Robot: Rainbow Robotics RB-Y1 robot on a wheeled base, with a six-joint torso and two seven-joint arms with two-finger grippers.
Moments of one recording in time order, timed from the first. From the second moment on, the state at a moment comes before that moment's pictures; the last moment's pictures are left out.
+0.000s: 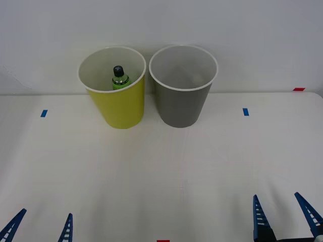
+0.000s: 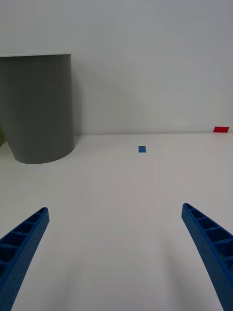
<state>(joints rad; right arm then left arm) 0.87 -0.31 0.18 -1.95 -0.08 -0.57 1.44 0.97 0.53 -0.32 -1.97 0.41 -0.74 -1.74</state>
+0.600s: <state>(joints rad) 0.87 -0.31 0.18 -1.95 -0.08 -0.57 1.45 1.01 0.50 -0.33 -1.97 0.36 -0.77 -1.74</state>
